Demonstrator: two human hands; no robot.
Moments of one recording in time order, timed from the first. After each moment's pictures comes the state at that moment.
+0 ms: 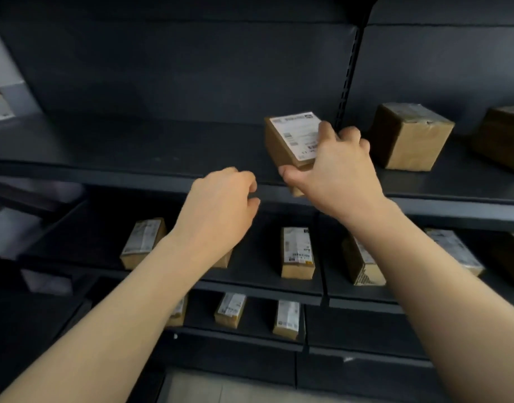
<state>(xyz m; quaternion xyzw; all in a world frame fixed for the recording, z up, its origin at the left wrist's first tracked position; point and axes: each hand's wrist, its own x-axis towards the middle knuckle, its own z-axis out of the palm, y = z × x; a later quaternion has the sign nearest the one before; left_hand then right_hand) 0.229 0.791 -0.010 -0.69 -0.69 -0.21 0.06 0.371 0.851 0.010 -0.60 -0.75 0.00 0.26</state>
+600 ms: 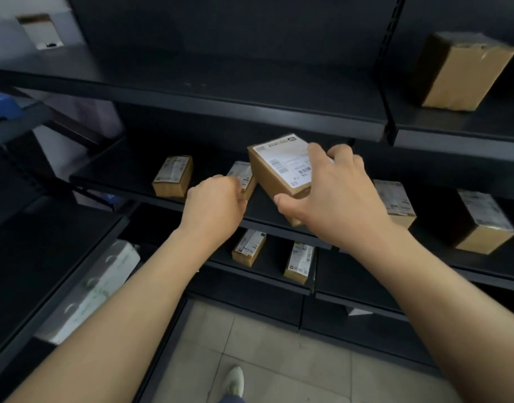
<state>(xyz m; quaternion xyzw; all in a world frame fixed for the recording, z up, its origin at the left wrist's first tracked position) 0.231 0.726 -0.112 -0.59 -0.79 -0.17 0.00 0.392 0.756 -0.060 -0.52 -0.84 0.07 0.14</state>
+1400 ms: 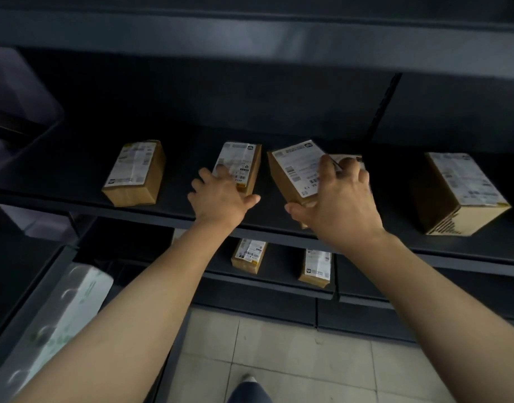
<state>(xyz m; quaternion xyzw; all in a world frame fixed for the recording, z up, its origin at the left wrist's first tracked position) 0.144 0.901 -0.274 -0.51 -0.85 -0.09 -0.08 0.315 0.887 -0.211 -0.63 -0.77 0.11 0.07</state>
